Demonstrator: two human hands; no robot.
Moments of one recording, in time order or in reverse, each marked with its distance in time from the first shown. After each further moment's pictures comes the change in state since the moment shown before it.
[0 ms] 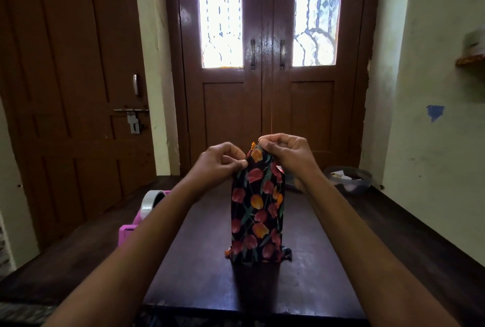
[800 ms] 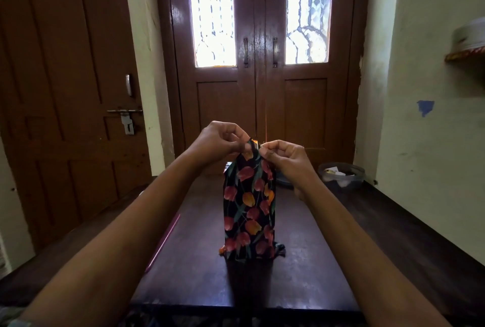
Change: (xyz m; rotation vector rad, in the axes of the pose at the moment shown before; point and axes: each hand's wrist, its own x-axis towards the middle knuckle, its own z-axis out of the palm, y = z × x) left_hand 0.023 0.042 -0.002 0.074 -0.008 0.053; right_hand -0.023 0.004 -0.012 0.002 -0.047 -0.020
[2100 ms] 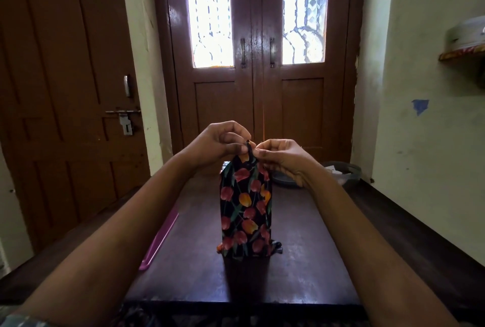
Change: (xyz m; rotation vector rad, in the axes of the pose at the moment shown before) left_hand -0.008 0.001 -0.004 -0.135 -0.153 0.154; right_hand 0.011 -0.015 -0.011 0.007 -0.174 0.218
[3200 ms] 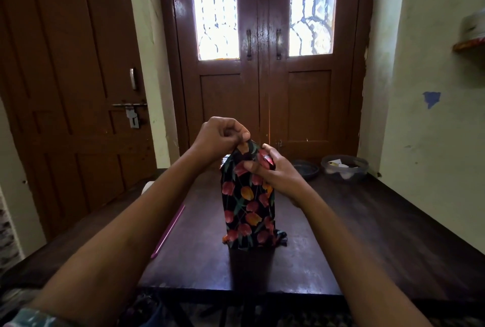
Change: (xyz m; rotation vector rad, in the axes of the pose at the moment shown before) left_hand -0.001 -0.015 0.007 0.235 0.280 -0.010; right_hand -0.008 0.046 0.026 -0.339 0.057 -0.034
